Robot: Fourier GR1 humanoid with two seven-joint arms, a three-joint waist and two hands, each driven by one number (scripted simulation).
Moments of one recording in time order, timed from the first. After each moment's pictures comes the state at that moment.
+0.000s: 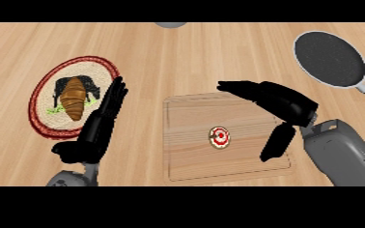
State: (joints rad) left arm -0.08 0.22 -0.30 -1.53 0.19 0.19 -0.15; right arm -0.44 -0.48 0.38 -1.54 0.30 0.53 -0.02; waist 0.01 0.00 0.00
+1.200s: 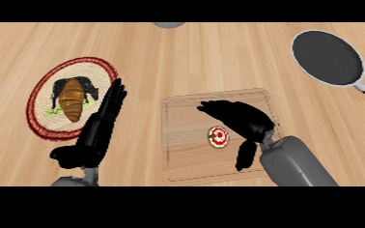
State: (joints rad) left arm -0.03 0.14 -0.23 -1.58 0.09 0.11 -0.12; right arm -0.36 -0.24 0.43 -1.42 0.73 0.54 0.00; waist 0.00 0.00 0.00
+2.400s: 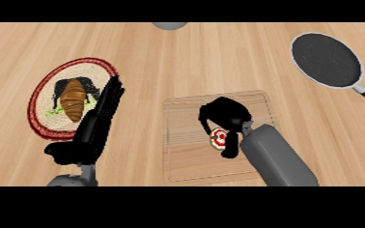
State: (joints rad) left arm -0.04 0.09 -0.16 -1.60 0.05 0.06 -0.07; right arm -0.49 -0.12 0.42 -1.05 1.03 0.35 -0.26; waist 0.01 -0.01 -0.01
